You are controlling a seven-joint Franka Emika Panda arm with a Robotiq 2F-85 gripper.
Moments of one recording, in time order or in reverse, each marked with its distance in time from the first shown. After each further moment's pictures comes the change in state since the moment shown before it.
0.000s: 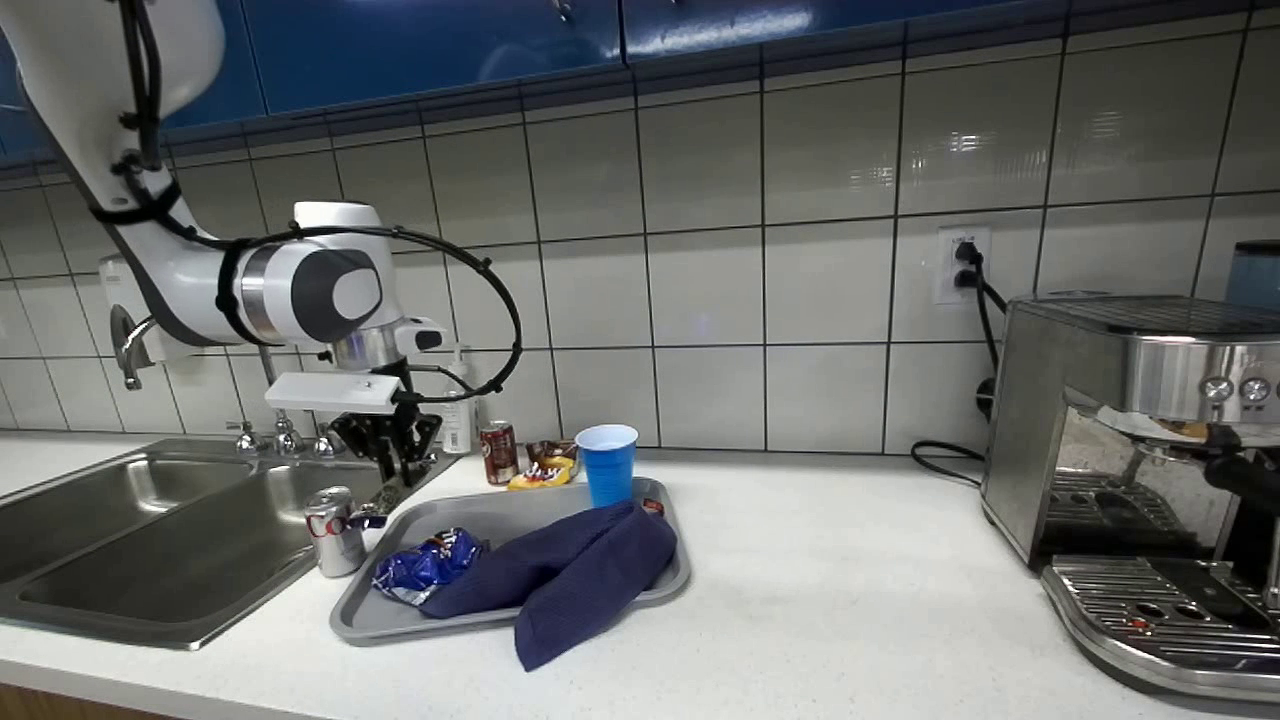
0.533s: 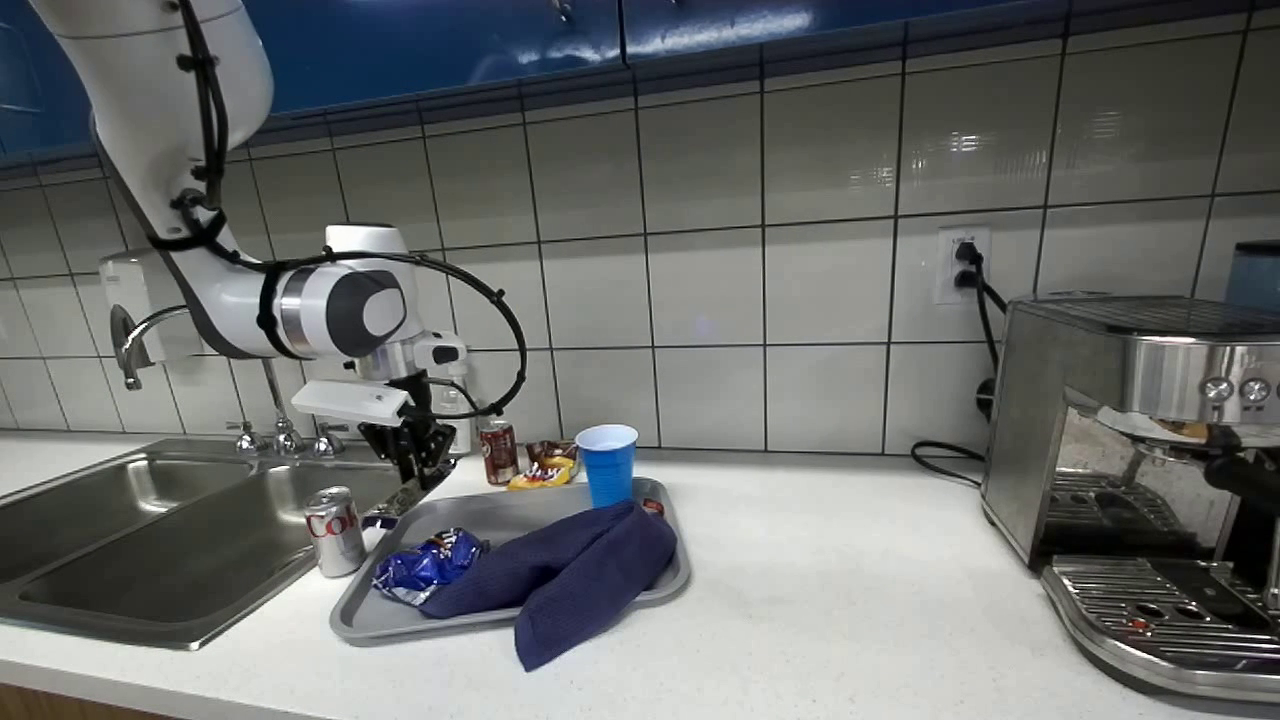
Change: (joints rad) arm 0.000 0.128 -0.011 0.128 0.000 0.000 0.137
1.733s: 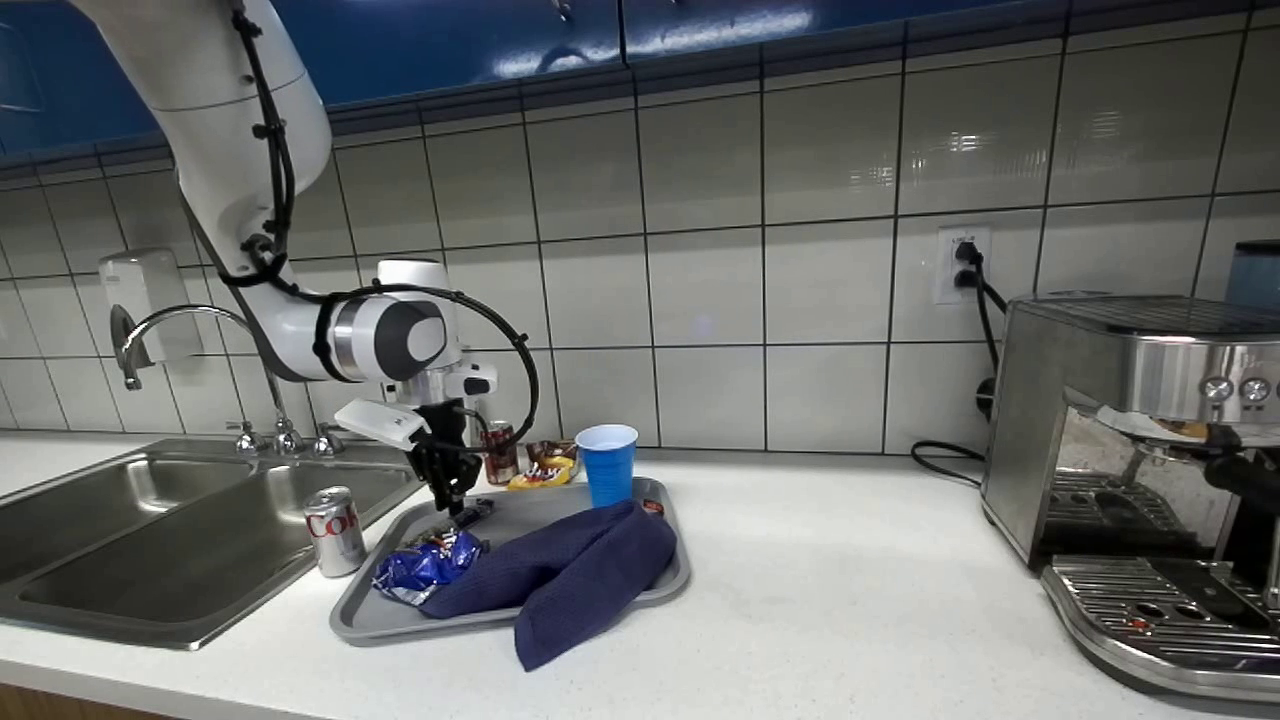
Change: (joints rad) arm -0.001 0.150 -0.054 0.136 0.008 -0.078 0.221
